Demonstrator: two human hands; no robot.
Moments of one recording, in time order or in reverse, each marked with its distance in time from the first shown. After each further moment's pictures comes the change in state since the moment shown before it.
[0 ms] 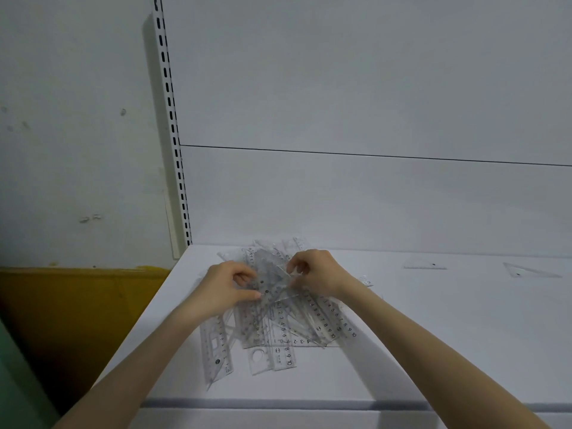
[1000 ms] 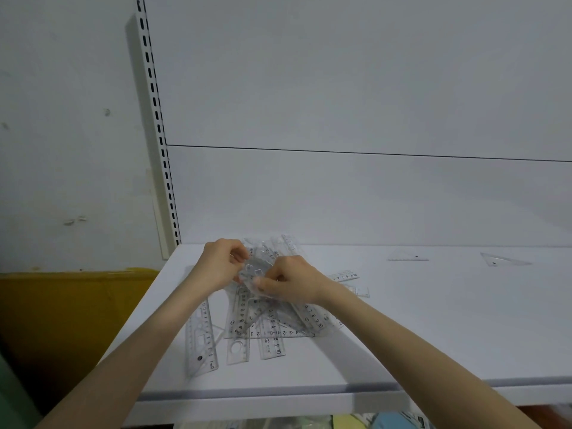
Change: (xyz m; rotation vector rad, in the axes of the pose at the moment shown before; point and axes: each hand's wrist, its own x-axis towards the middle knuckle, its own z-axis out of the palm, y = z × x) left_hand 0.017 0.028 -0.009 0.040 0.111 -0.035; right_hand -0.020 -0.028 0.014 -0.037 -0.081 -0.153
